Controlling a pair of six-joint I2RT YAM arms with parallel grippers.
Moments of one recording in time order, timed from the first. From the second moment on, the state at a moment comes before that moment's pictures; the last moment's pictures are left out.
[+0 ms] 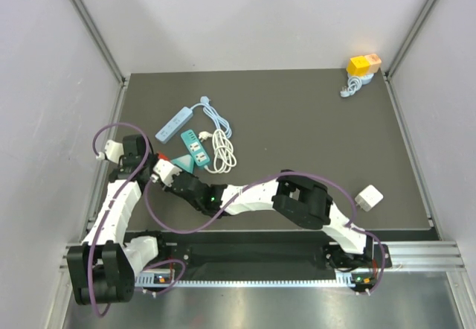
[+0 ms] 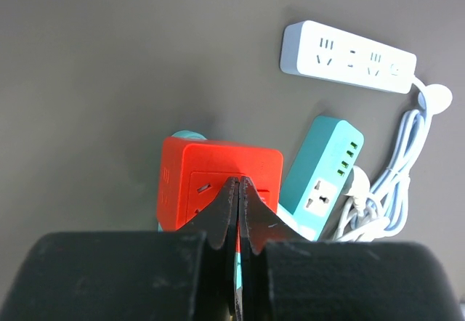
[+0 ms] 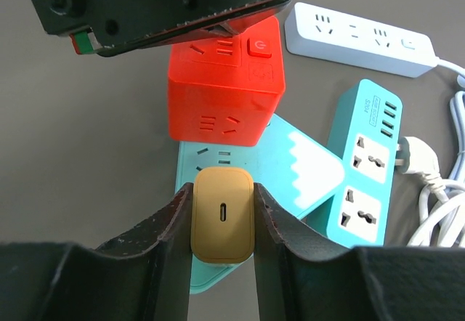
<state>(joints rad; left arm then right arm) 0.06 1.05 0.64 -0.41 -0.27 -1.09 1.32 2.26 1.57 0.35 0.47 -0.16</state>
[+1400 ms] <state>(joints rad) 0.05 0.80 0.71 -0.84 -0.12 -0.95 1.27 2.04 1.22 0.60 0.39 0.01</state>
